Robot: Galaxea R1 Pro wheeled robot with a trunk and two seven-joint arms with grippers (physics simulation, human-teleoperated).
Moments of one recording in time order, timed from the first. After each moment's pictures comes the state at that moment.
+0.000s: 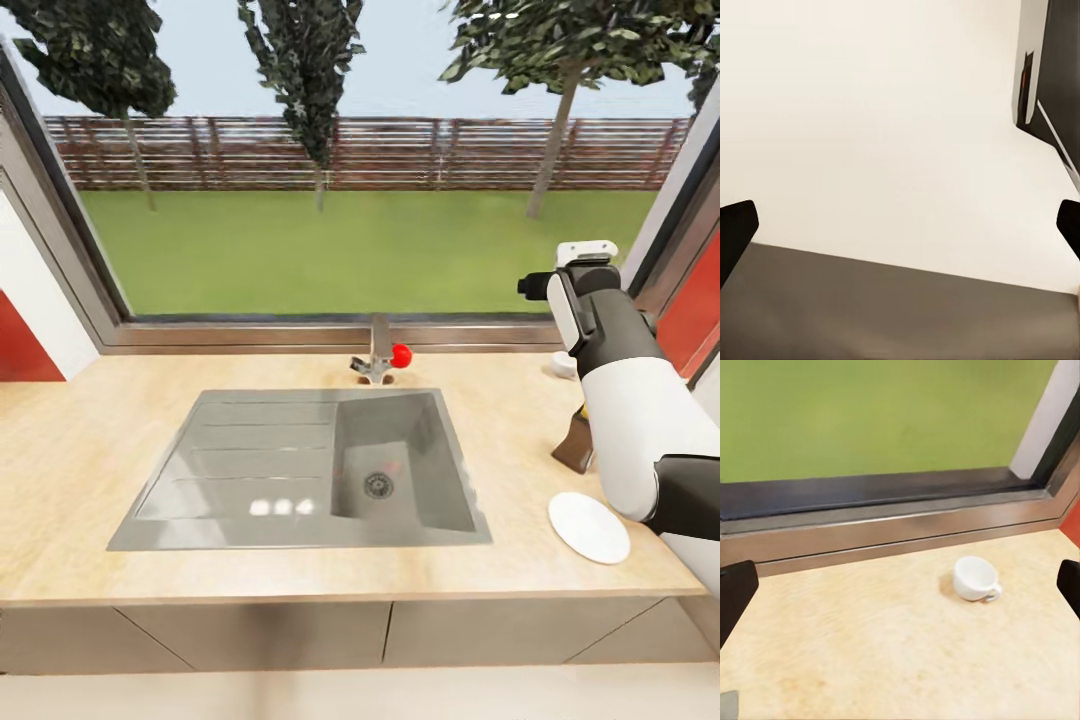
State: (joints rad) left arm -0.06 0.10 -0.47 0.01 0.41 -0.02 0.22; right arm -1.45 -0.12 -0.01 -0.75 0.04 0.73 -0.21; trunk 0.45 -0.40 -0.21
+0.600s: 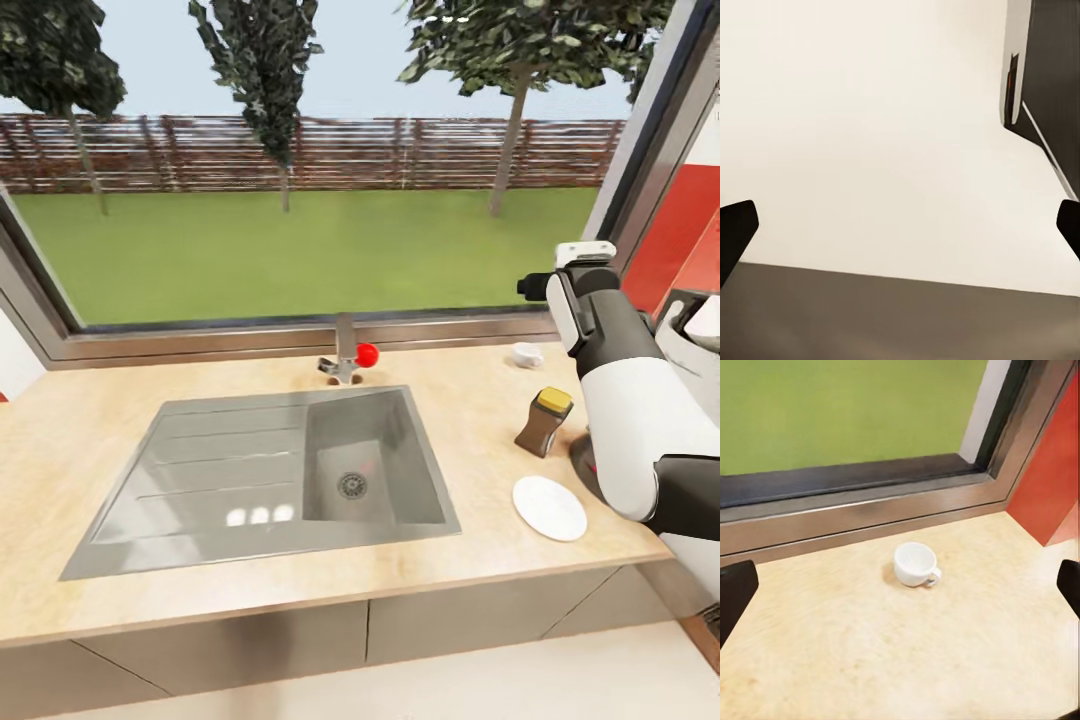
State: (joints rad) left arm -0.06 0.08 -0.47 0.01 0.41 -0.02 0.21; right arm -1.45 -0.12 -0.01 -0.75 0.04 0.73 -0.21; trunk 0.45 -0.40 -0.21
